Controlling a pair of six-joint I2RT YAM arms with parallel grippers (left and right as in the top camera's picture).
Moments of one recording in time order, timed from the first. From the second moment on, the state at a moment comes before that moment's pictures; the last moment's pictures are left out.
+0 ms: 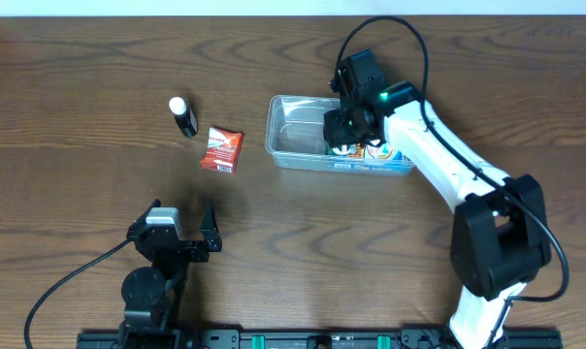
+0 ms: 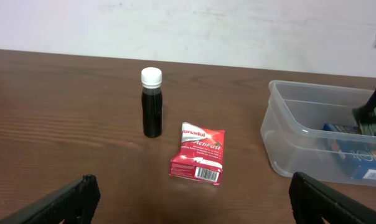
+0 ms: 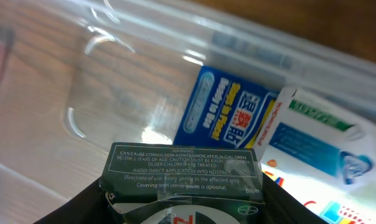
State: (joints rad) left arm -0.08 0.01 0.08 -0.24 0.00 -0.12; right arm 0.44 1.97 1.53 -0.77 -0.09 0.25
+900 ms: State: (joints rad) left arm -0.08 0.01 0.08 -0.24 0.00 -0.12; right arm 0.44 1.99 1.53 -0.82 -0.07 0.26
